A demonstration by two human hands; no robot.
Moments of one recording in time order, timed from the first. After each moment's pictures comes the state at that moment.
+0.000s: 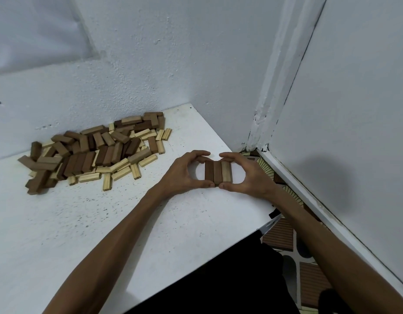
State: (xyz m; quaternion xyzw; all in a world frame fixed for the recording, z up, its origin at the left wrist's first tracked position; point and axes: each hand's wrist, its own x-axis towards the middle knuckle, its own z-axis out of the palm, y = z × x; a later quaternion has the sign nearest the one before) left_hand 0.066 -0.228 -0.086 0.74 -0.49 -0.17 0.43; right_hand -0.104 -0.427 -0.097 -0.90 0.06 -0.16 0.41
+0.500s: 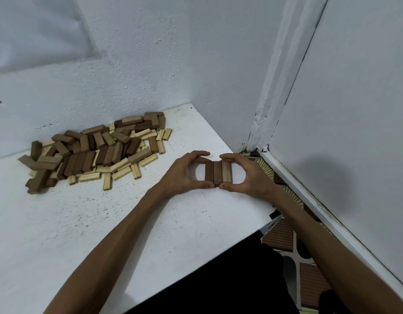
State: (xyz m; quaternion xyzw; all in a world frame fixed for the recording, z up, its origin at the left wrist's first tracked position) left_hand 0.065 -0.227 -0.085 0.75 -0.48 -0.17 0.42; right_hand -0.104 -0.426 -0.099 -0.90 0.07 -0.16 0.41
